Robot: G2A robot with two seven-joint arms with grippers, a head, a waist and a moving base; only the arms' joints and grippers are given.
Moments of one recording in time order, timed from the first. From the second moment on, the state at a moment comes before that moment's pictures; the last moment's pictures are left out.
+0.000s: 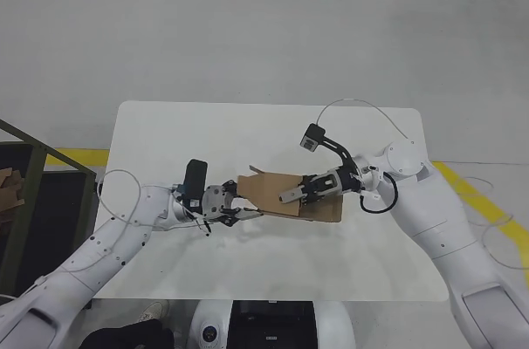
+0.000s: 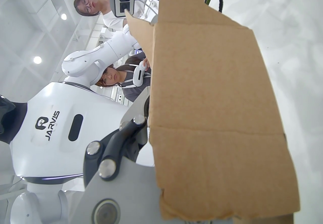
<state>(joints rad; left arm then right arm) 1.04 -0.85 -0.81 -1.45 1.31 -1.00 0.83 -0.76 -1.19 0.90 -1.24 0.59 -0.22 1.50</state>
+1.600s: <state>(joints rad) 1.10 -0.82 -0.84 -1.48 1.35 -0.97 0.85 -0.77 -1.19 0.92 -1.26 0.59 -0.22 1.50</state>
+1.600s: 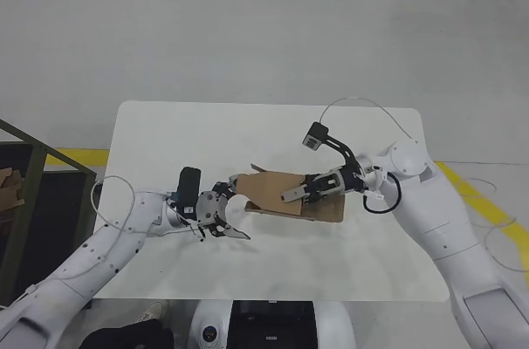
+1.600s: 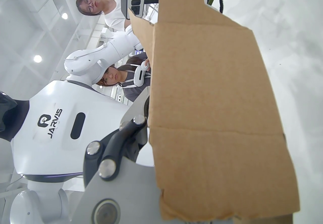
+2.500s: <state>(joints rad) 1.02 -0.85 -0.75 -1.44 1.26 -1.00 0.82 -0.77 -1.19 0.92 -1.26 0.60 -0.23 1.51</state>
